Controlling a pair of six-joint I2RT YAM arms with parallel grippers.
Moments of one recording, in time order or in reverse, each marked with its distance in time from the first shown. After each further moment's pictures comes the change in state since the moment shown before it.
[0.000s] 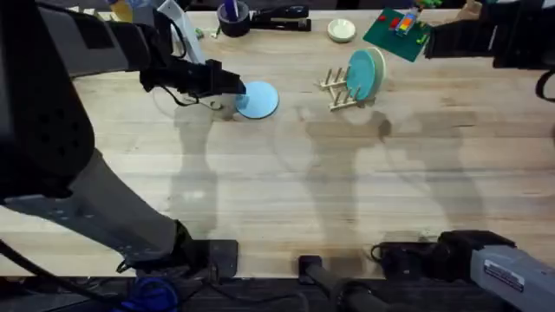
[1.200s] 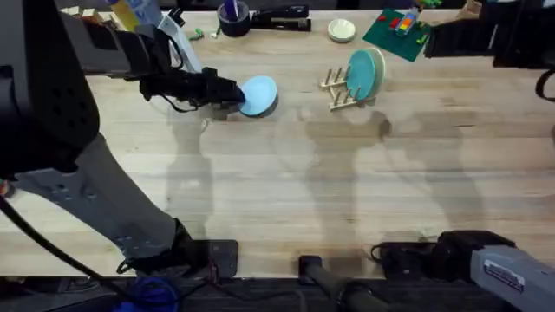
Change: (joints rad) left arm 0.049 0.105 0.002 -0.006 0.096 0.007; right arm 0.000 0.000 0.000 0.005 0.000 0.000
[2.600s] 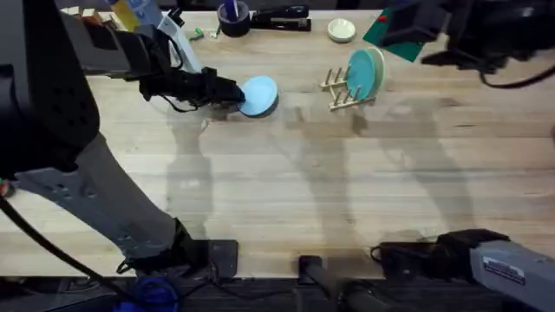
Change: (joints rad) left arm 0.002 0.003 0.001 -0.001 0.009 0.000; right arm 0.112 0.117 0.002 0.084 -0.196 0.286
